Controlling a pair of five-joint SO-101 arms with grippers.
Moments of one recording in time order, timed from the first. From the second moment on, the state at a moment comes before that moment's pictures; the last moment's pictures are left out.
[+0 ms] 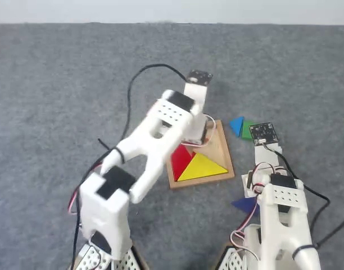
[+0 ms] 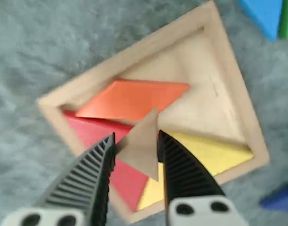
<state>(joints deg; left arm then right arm) 25.8 22.5 -0.9 76.4 21.8 5.9 -41.5 76.0 46.2 17.6</state>
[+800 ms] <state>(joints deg) 29.3 28.2 -9.4 80.7 50.6 5.9 -41.5 76.0 46.2 17.6</state>
